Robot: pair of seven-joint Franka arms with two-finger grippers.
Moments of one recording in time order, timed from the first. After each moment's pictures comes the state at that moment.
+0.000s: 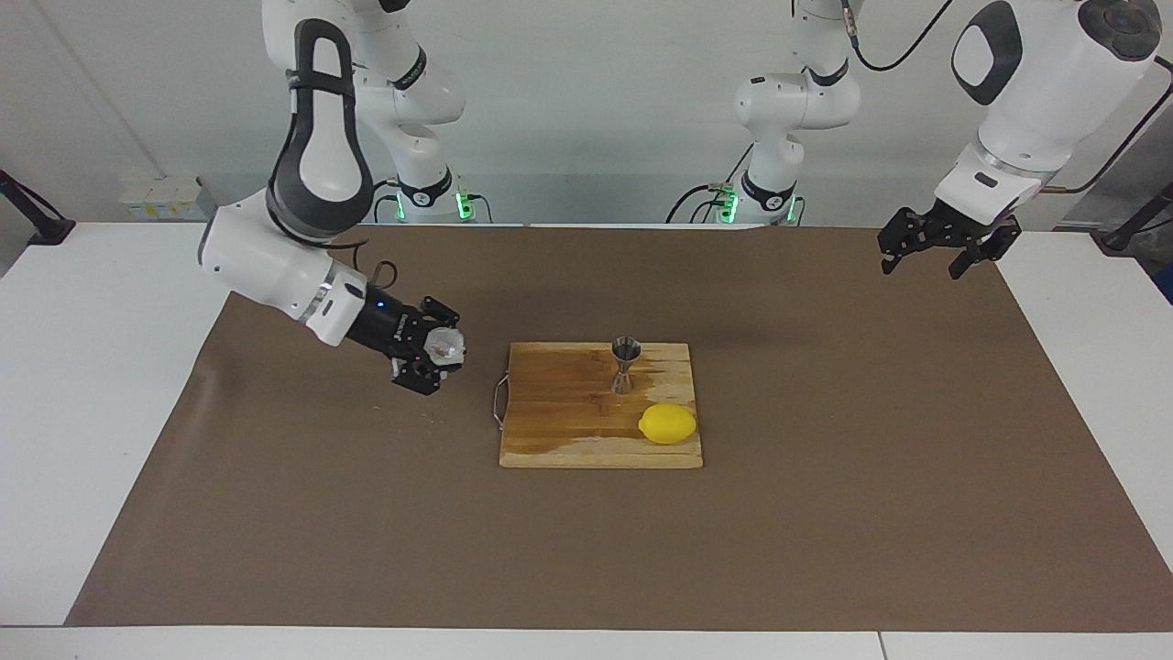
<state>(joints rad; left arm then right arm) -0.05 -0.02 0.00 -1.66 -0.01 1.61 0.11 -0.09 0.22 0.06 -1.89 0.94 1.98 -1.95</state>
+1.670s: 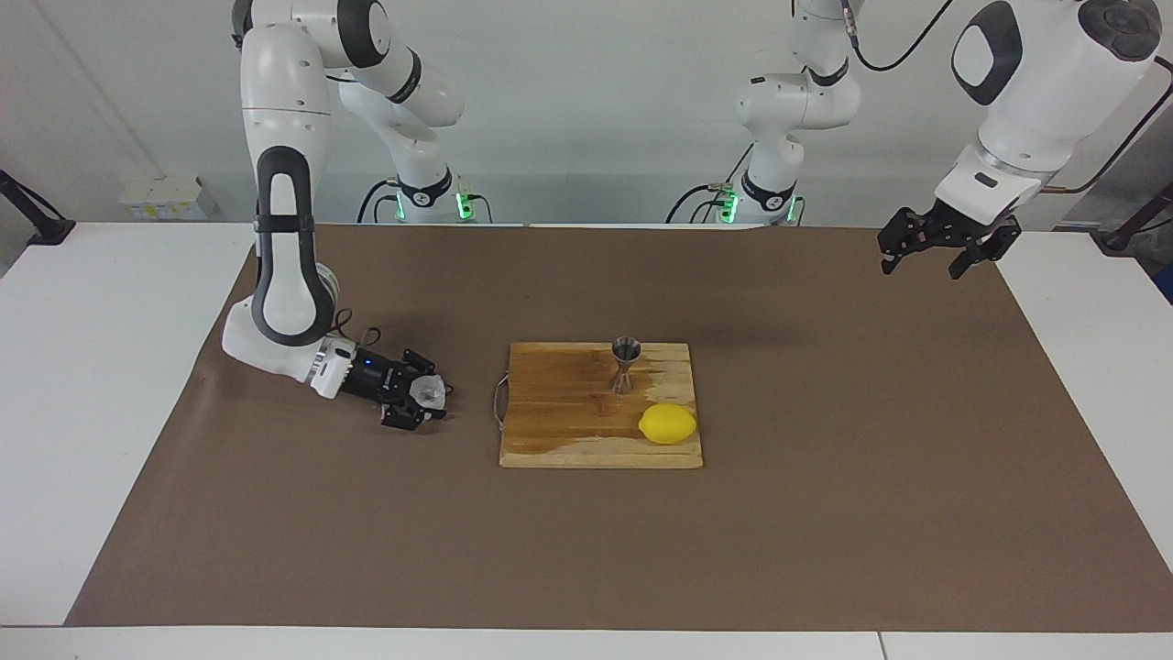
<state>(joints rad) -0.05 -0.02 0.00 -1.66 -0.01 1.61 0.11 -0.18 0.45 0.06 -2.02 1.16 2.02 -2.47</state>
